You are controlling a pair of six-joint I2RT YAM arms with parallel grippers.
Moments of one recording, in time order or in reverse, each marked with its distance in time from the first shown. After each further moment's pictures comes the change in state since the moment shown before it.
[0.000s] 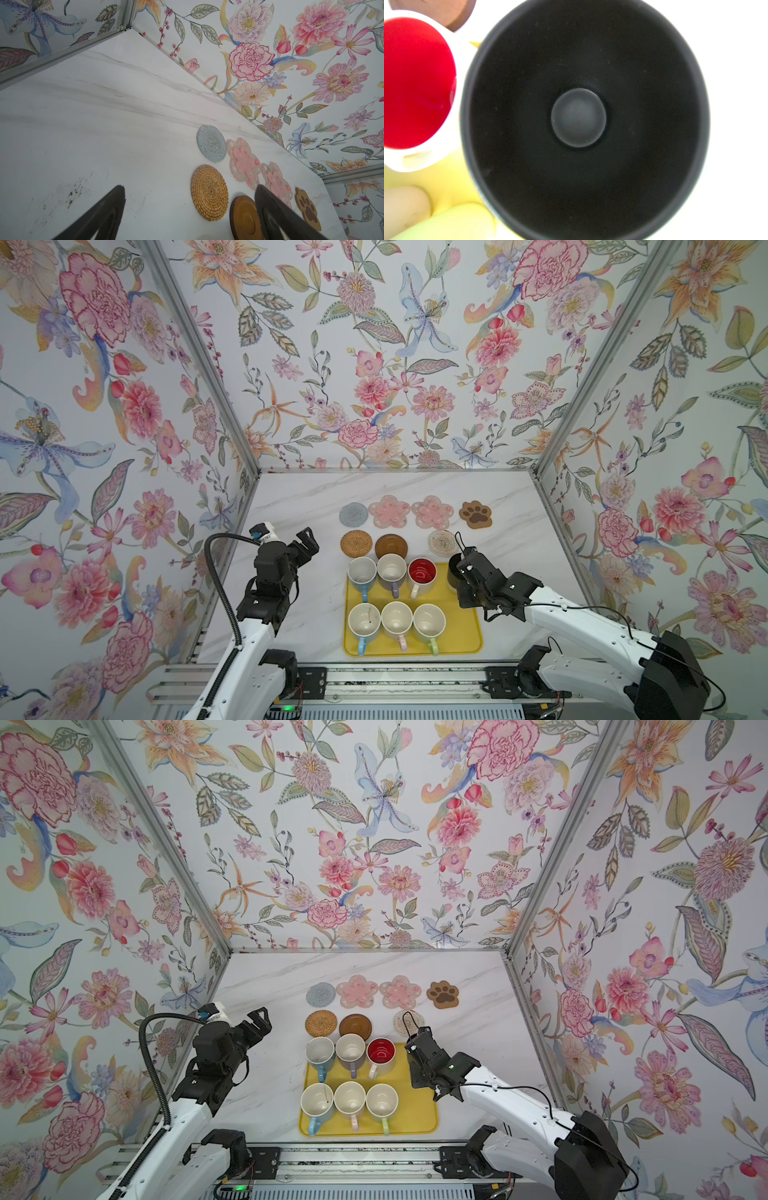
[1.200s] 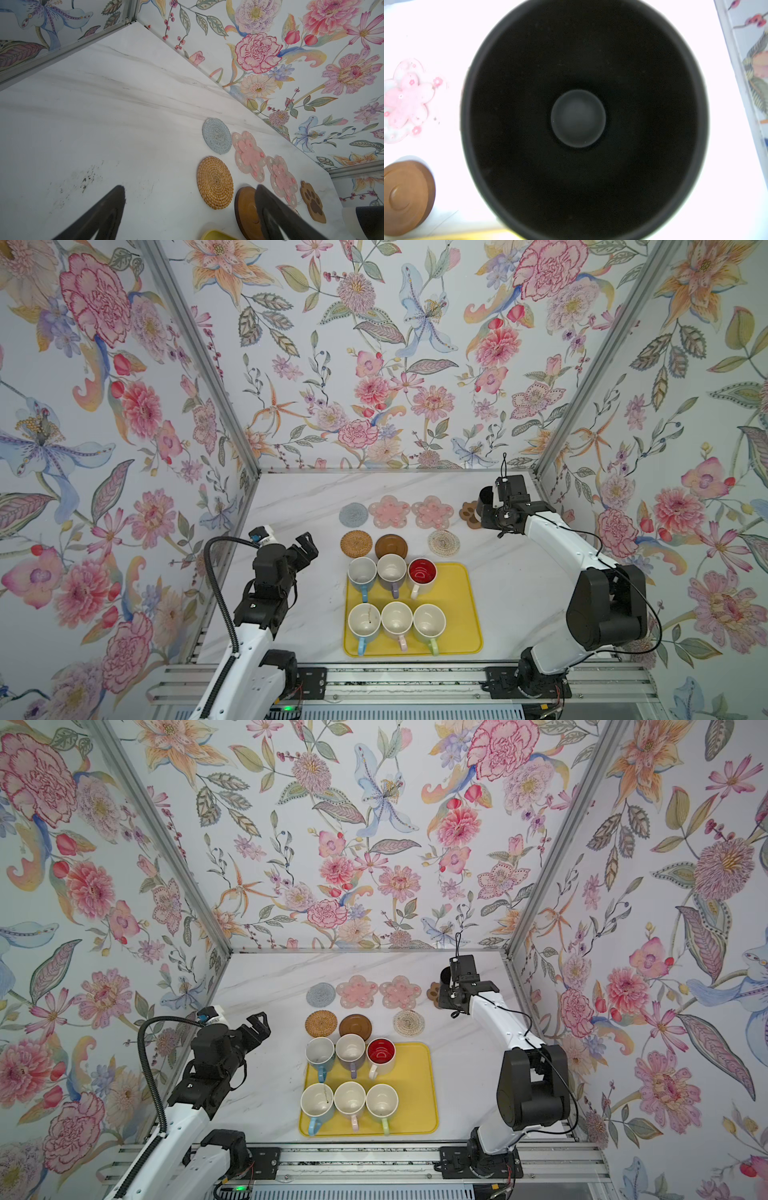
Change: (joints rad) left arm 0.000 -0.045 0.013 -0.105 -0.001 0.009; right arm -0.587 0.535 0.570 0.135 -0.126 -0.333
